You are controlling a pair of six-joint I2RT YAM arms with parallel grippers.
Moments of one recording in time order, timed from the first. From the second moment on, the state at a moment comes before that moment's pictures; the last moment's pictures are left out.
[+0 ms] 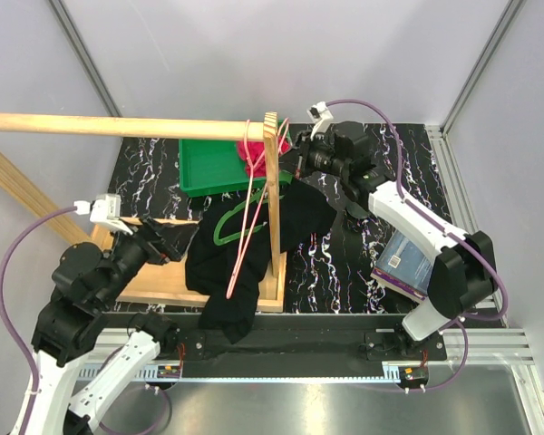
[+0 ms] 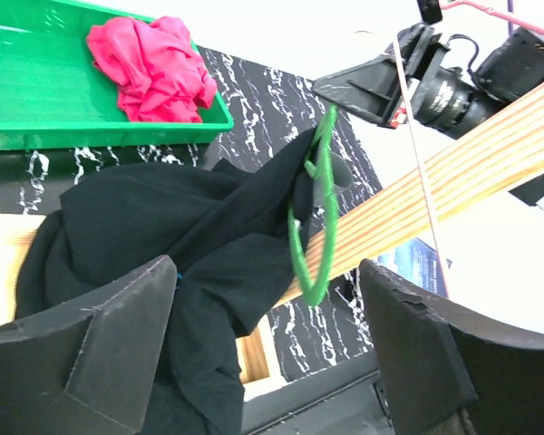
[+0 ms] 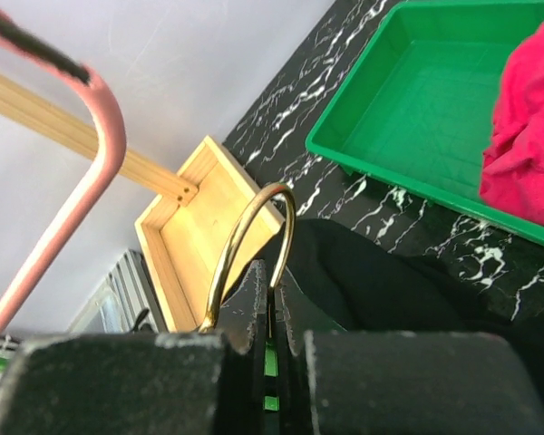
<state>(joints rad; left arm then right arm) -0.46 0.43 1.04 -0.73 0.00 -0.59 0.51 1.58 1.32 0.10 -0.52 0.53</state>
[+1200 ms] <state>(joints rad) -0.46 0.65 1.09 -0.87 0.27 -0.50 0.62 1.60 1.36 0.02 -0.46 0.53</state>
